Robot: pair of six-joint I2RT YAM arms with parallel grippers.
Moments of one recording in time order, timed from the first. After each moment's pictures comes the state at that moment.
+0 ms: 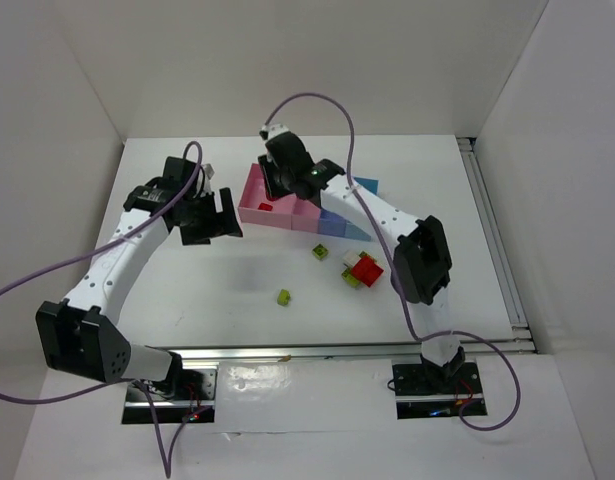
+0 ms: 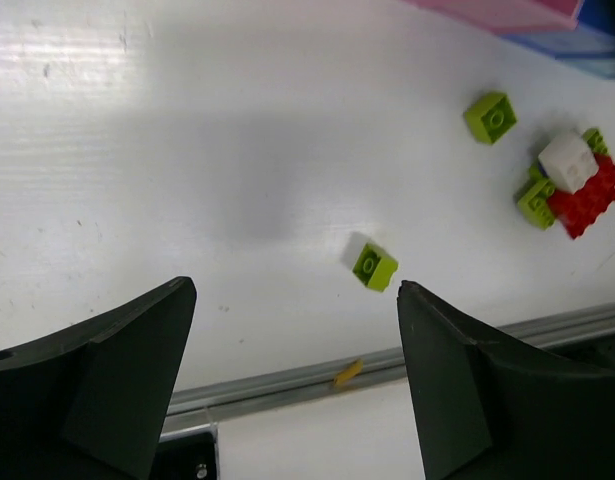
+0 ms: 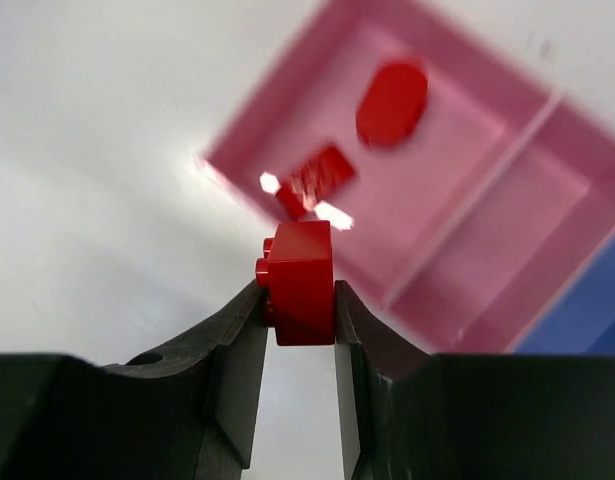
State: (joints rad) left arm -0.21 1.38 1.32 -0.94 0.16 -0.42; right arm 0.75 2.05 1.89 -0.51 0.14 0.24
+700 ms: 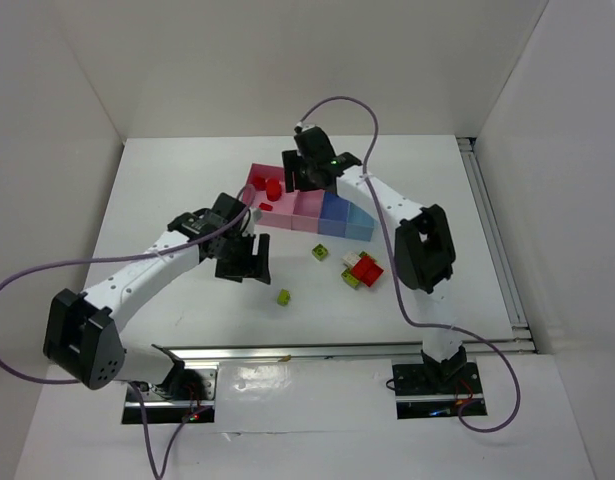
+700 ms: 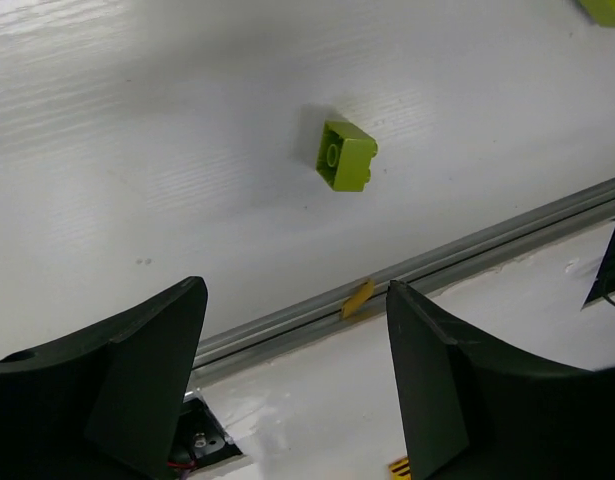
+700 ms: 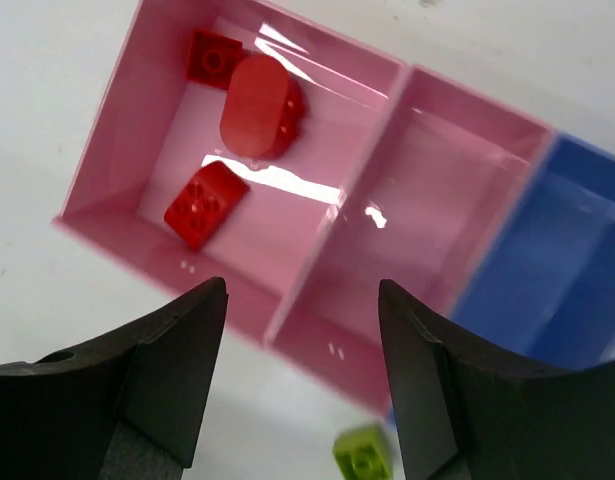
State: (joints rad) left arm -0.48 1.35 1.08 -0.88 0.20 -0.43; right arm 0.58 2.18 1.97 -0.50 0.09 0.34
